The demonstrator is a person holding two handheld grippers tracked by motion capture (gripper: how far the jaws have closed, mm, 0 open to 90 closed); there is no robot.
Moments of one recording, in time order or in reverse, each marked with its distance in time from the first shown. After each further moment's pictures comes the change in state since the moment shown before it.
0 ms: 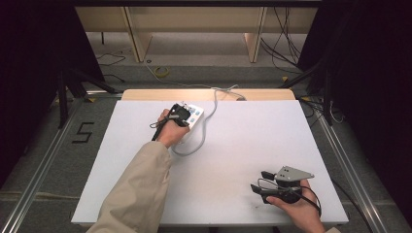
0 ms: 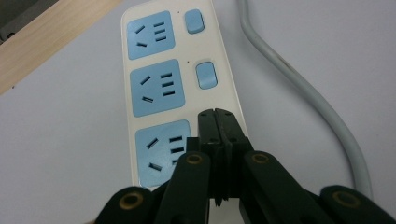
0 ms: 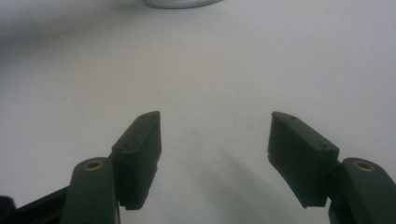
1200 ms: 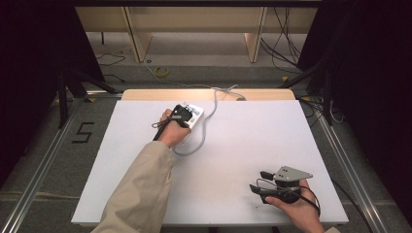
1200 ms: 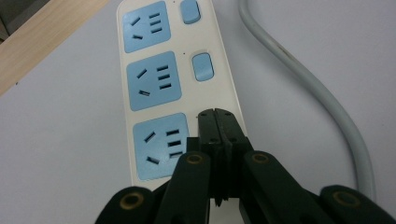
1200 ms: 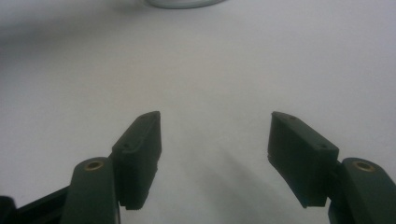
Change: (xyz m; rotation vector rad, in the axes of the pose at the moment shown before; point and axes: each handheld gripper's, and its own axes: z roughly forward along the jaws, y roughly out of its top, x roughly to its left) left arm -0.006 0.002 0.000 0.042 0.027 0.019; right arm 0.002 0.002 0.002 0.001 0.006 -0.007
